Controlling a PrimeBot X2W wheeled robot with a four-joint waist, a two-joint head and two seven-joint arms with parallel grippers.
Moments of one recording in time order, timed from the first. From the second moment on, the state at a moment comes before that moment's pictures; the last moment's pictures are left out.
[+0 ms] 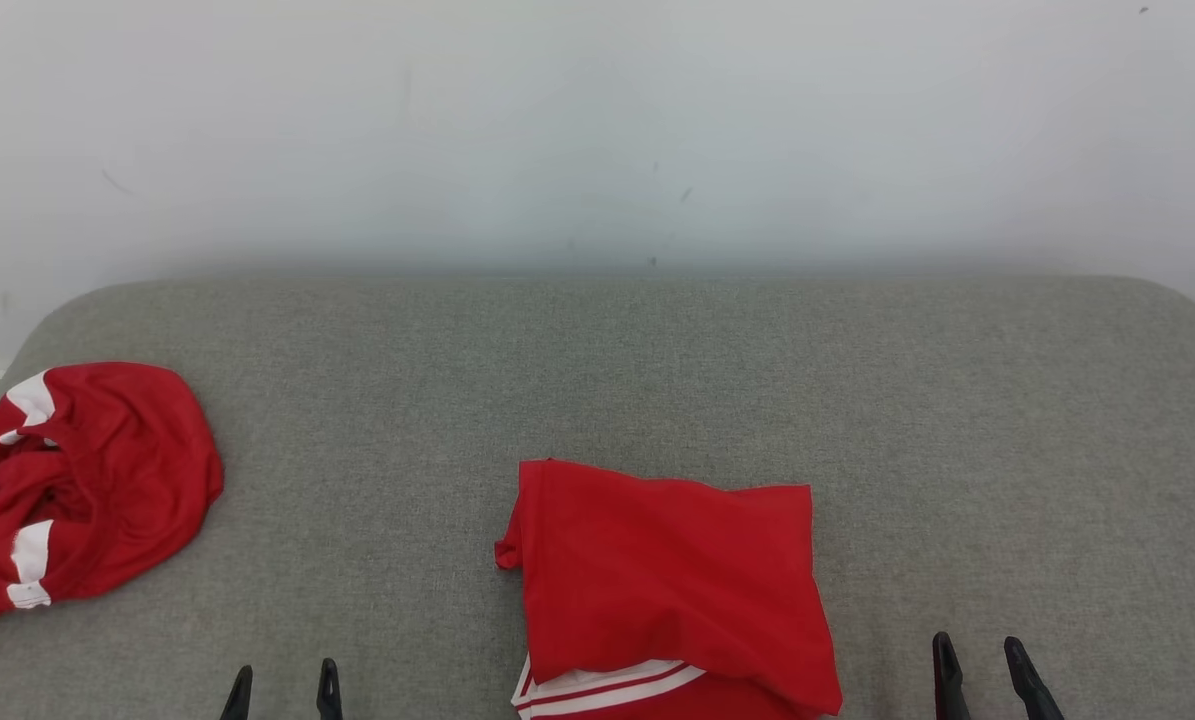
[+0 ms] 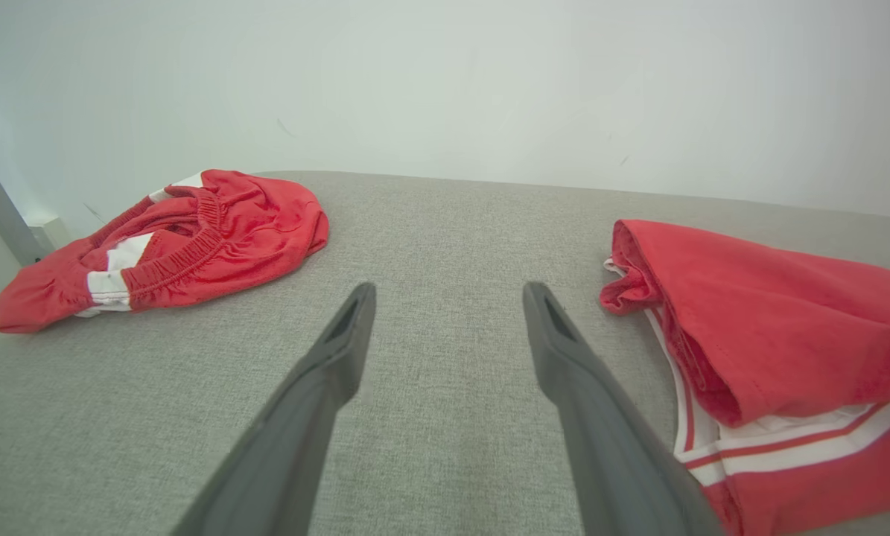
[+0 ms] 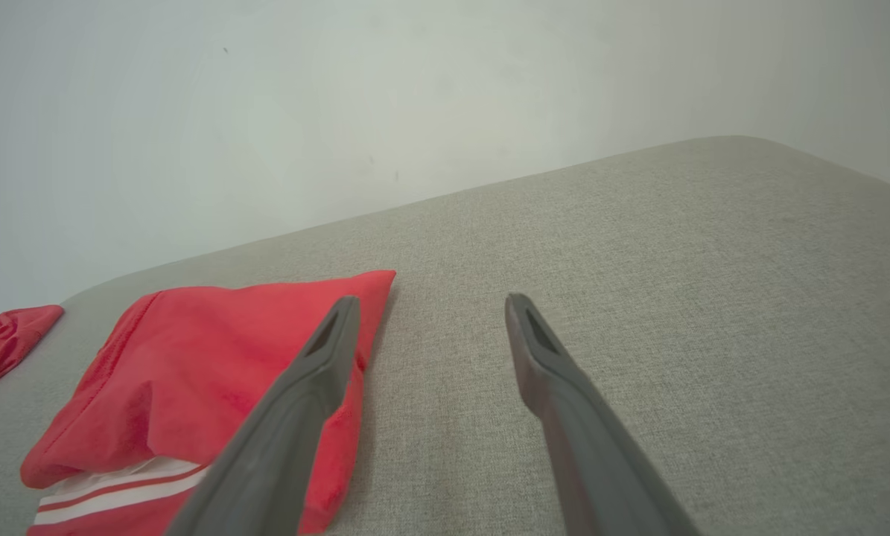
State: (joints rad) left arm 0.15 0.05 -0.01 0.15 -0.13 -0.05 -0.26; right arm 0.19 -0.05 -0.01 0.14 0.29 0.13 -0.26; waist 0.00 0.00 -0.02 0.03
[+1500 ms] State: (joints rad) left arm 0.15 0.05 0.01 0.15 -0.13 -0.04 -0.26; right arm 0.17 -0.05 0.02 0.15 0.29 0.13 -0.26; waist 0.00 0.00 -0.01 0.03
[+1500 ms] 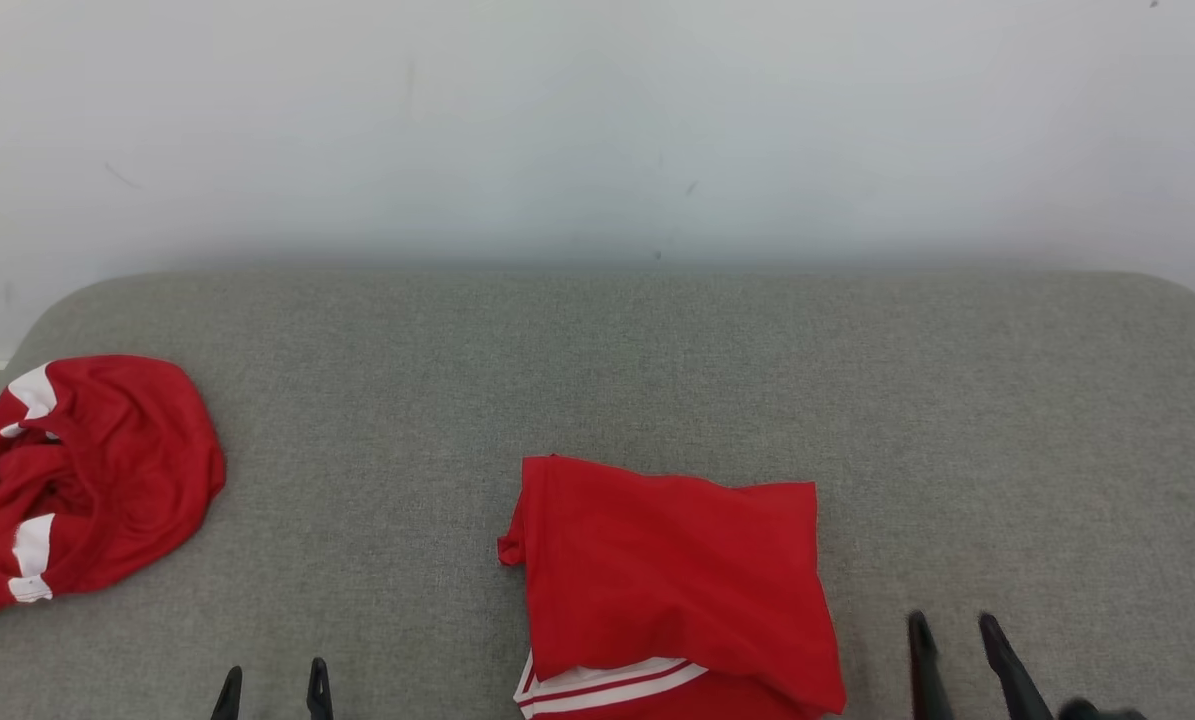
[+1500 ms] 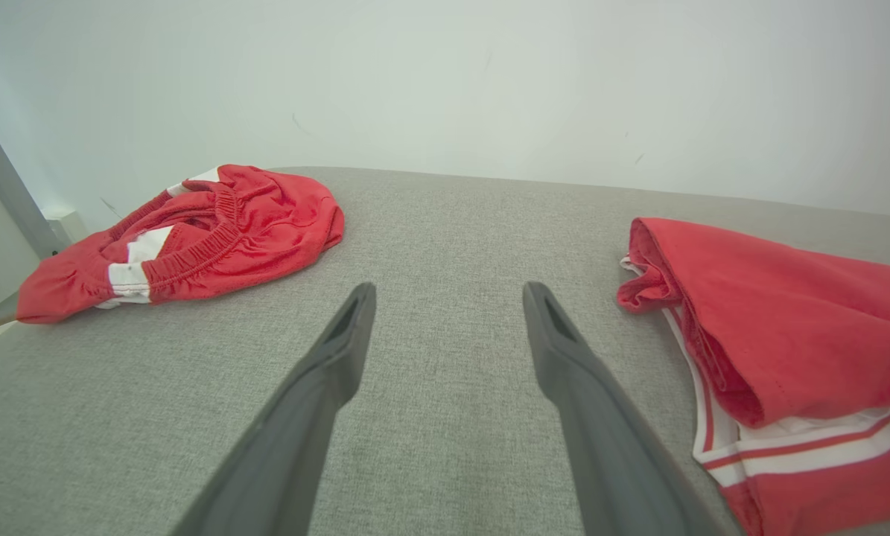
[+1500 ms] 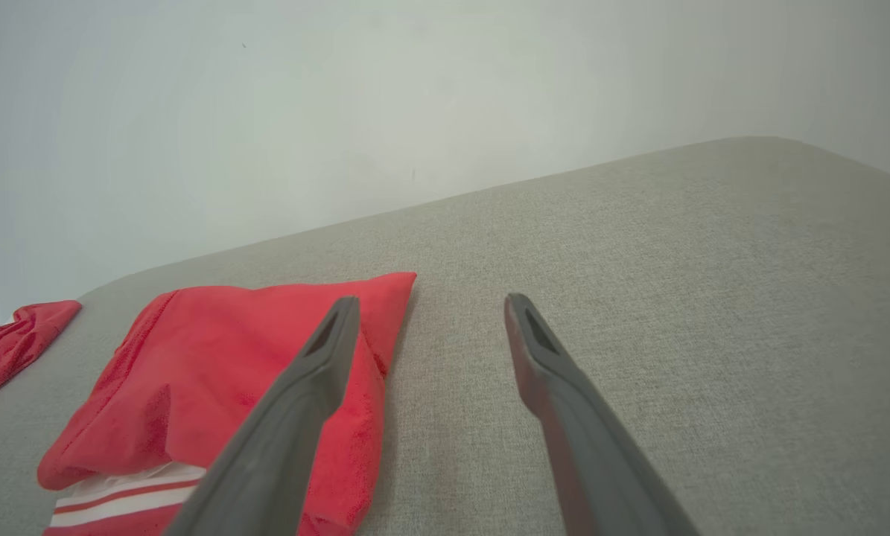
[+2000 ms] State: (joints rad) left arm 0.12 0.05 -0.01 0.17 -0.15 -0.05 -0.26; right arm -0.27 -0.05 0.14 0.69 0.28 0.13 -0.26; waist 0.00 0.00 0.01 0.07
